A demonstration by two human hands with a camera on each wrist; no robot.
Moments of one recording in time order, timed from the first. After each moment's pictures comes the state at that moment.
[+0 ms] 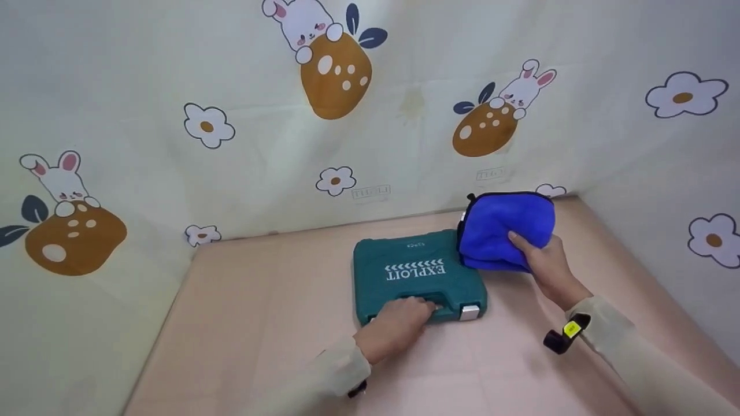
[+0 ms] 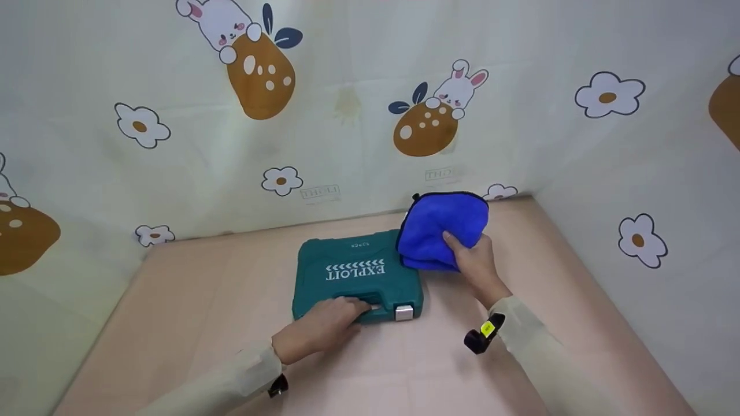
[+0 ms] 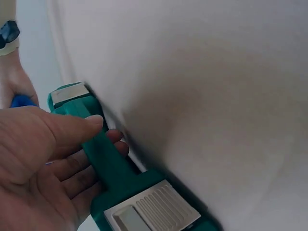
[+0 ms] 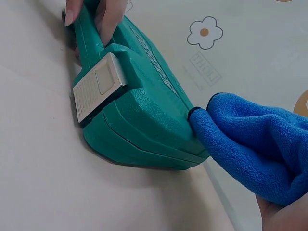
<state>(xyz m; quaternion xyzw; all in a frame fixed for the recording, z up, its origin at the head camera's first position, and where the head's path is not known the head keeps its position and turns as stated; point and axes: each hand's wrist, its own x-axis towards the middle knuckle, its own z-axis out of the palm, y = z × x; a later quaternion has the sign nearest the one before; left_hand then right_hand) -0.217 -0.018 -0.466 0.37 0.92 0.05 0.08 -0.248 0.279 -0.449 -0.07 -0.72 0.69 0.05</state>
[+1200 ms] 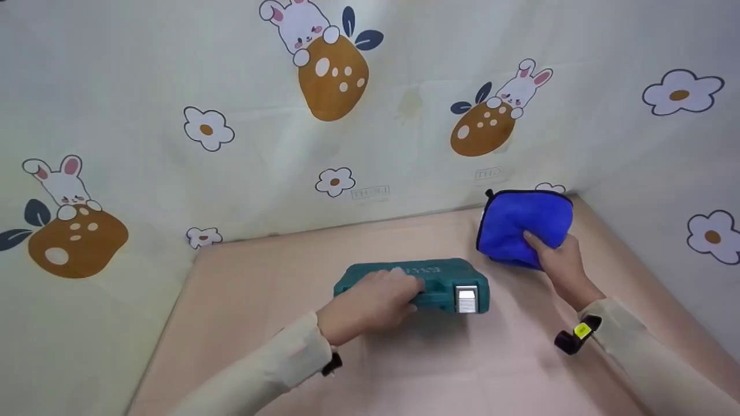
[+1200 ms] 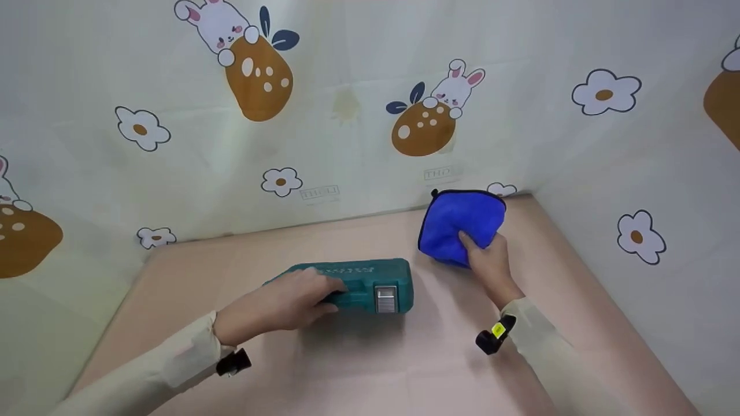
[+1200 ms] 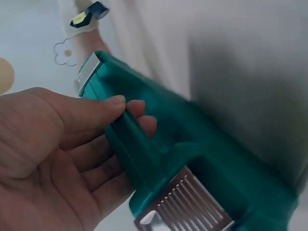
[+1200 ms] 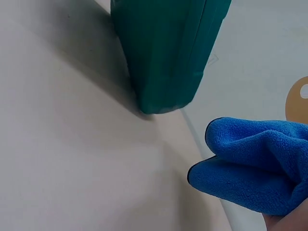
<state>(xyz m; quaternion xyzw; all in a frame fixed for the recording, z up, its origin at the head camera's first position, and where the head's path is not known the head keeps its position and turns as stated) -0.196 -0.042 -0.349 0.37 0.92 0.05 0.10 -0.245 0.301 -0.453 -0.10 -0.78 0.59 0.16</state>
